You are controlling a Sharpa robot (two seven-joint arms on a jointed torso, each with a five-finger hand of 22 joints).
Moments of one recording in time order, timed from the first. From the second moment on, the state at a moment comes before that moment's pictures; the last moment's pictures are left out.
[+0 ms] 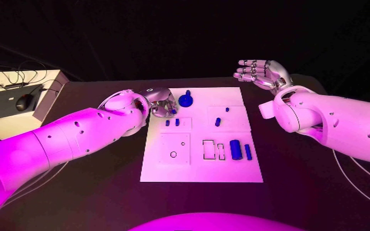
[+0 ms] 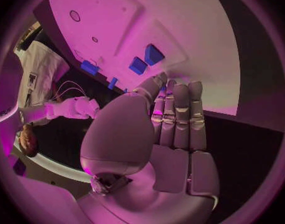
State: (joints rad) left arm 1.08 -0.62 0.06 1.22 -1.55 -0.17 -0.01; left_hand 1.43 -0.08 0.24 -0.10 0.33 1.16 0.09 0.06 0.06 1.28 0.05 0.07 0.07 1.11 -0.01 1.21 0.43 0.14 1.03 0.00 0.73 1.20; right arm 1.21 -0.85 -0.10 1.37 -0.38 -0.51 0.40; right_hand 1.28 0.02 -0.03 -0.12 0.37 0.70 0.19 0.05 0.05 0.84 0.21 0.05 0.05 0.89 0.19 0.05 0.06 0.06 0.76 0.20 0.07 0.06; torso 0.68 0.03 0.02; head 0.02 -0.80
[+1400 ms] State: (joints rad) left arm 1.08 -0.63 0.06 1.22 -1.55 -0.17 -0.02; left_hand 1.44 -0.08 0.23 -0.09 0.33 1.04 0.06 0.06 0.06 1.28 0.05 0.12 0.07 1.10 -0.01 1.23 0.46 0.14 1.04 -0.01 0.72 1.20; right arm 1.21 -0.85 -0.10 1.37 -0.38 -0.51 0.40; right_hand 1.28 0.02 -0.03 -0.12 0.37 0.70 0.19 0.05 0.05 0.84 0.21 0.05 0.05 0.89 0.19 0.05 0.06 0.06 0.76 0.20 0.07 0.06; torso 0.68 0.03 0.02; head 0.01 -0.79
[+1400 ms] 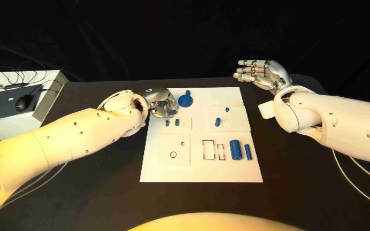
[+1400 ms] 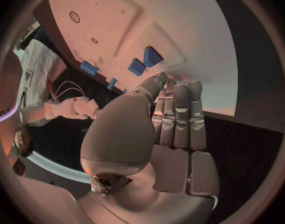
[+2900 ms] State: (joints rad) left arm 1.08 -0.64 0.07 1.25 -1.53 -0.18 0.02; left_hand 1.45 -0.08 0.23 -0.12 0.33 1.08 0.07 0.06 0.06 1.29 0.03 0.18 0.08 1.10 -0.02 1.23 0.49 0.14 1.05 -0.02 0.72 1.23; right arm 1.21 -0.85 -0.10 1.37 -0.38 -0.50 0.40; right_hand 1.28 0.02 -0.03 -0.12 0.37 0.70 0.19 0.05 0.05 0.84 0.21 0.05 0.05 0.89 0.19 0.05 0.06 0.06 0.76 0.20 0.07 0.06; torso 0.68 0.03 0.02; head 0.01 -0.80
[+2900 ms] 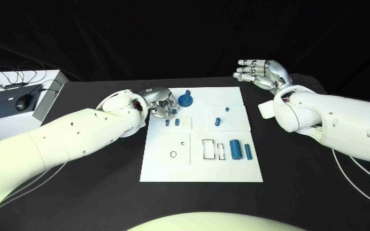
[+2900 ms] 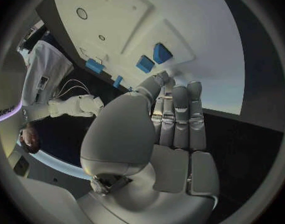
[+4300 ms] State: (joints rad) left arm 1.08 -0.65 0.07 1.25 -1.53 -0.18 0.01; left_hand 1.45 -0.07 0.23 -0.13 0.33 1.12 0.08 0.06 0.06 1.27 0.02 0.22 0.10 1.11 -0.03 1.23 0.51 0.14 1.05 -0.02 0.72 1.24; right arm 1.21 -0.85 -0.10 1.37 -0.38 -0.50 0.40; right_hand 1.28 0.02 -0.03 -0.12 0.37 0.70 0.19 0.05 0.05 0.84 0.21 0.05 0.05 0.89 0.19 0.05 0.06 0.06 0.76 0.20 0.07 0.06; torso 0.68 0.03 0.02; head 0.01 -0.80
